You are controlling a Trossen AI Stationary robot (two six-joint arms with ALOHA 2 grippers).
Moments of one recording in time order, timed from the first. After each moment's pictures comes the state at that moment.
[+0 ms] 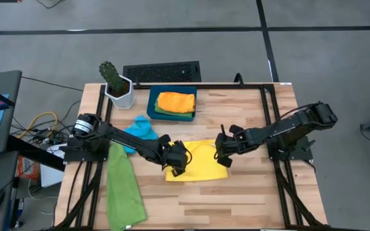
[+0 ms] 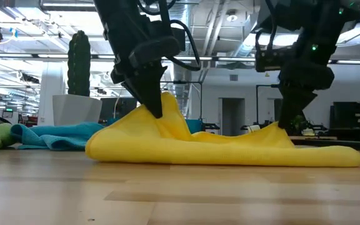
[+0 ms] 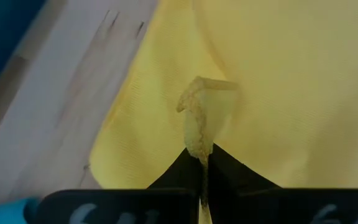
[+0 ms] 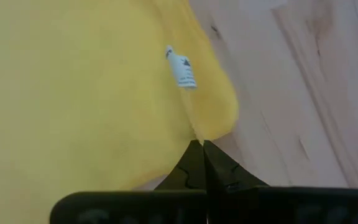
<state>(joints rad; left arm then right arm) -0.25 1.87 1.30 -0.66 -0.38 -0.65 0.21 1.48 0.82 -0.65 0.29 0.52</state>
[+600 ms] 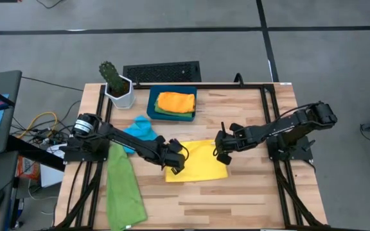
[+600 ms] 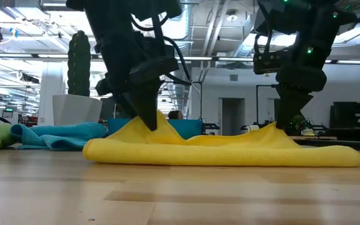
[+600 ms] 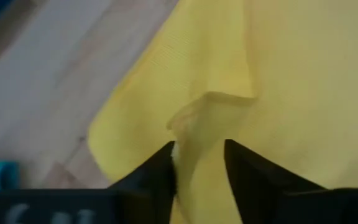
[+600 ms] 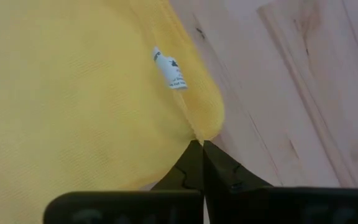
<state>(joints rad) -0.25 1.87 1.22 -0.60 -0.39 -0.85 0.17 1.48 0.81 -0.65 0.29 0.51</state>
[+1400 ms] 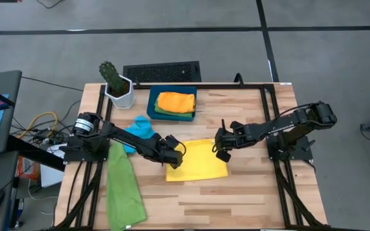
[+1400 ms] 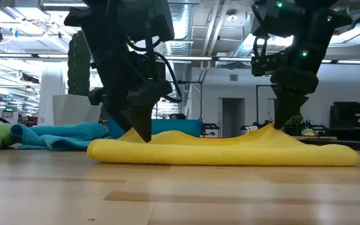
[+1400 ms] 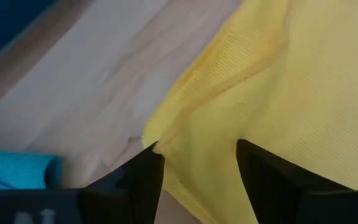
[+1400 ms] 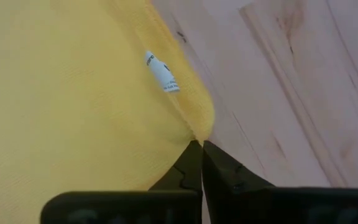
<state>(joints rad) -0.21 1.87 1.13 -0.57 -0.47 -0.90 0.13 1.48 0.81 -0.65 0.29 0.52</state>
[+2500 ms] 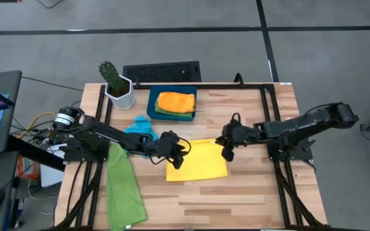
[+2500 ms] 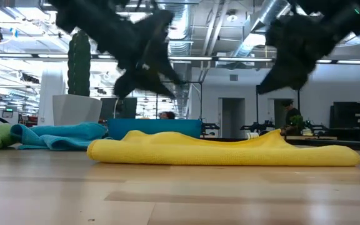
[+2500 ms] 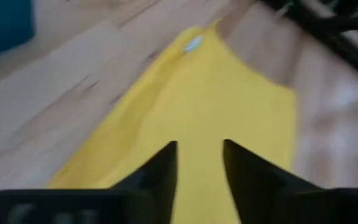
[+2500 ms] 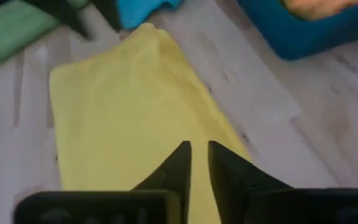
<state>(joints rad) -0.18 1.64 0.86 0.13 -0.31 -0.74 0.13 1.12 0.53 -0.13 0.21 0.41</state>
